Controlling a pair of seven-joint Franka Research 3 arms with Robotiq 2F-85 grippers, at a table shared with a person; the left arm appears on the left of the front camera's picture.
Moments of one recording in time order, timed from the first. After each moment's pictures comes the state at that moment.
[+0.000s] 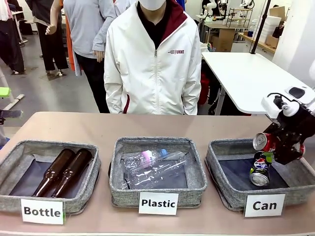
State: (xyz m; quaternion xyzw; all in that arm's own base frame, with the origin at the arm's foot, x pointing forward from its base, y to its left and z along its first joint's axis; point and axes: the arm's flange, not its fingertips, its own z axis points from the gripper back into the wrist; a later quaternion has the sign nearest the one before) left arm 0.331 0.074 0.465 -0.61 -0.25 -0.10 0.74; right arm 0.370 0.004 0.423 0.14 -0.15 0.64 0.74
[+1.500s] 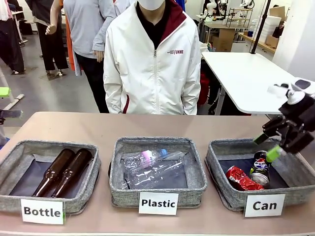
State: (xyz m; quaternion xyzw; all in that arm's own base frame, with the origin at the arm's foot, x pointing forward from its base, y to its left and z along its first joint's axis) left arm 0.331 0.074 0.465 -0.61 -0.25 -0.10 0.74; right arm 0.382 -0.004 0.446 0.36 -0.16 0.51 0.76
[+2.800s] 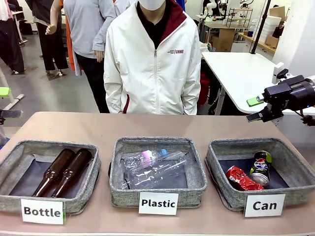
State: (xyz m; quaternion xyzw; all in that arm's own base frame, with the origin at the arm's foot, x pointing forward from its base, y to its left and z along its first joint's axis) left arm 0.331 0.074 0.465 -0.61 -0.25 -0.10 0.74; right arm 0.454 -0.032 0.439 0.54 -0.11 0.14 0.83
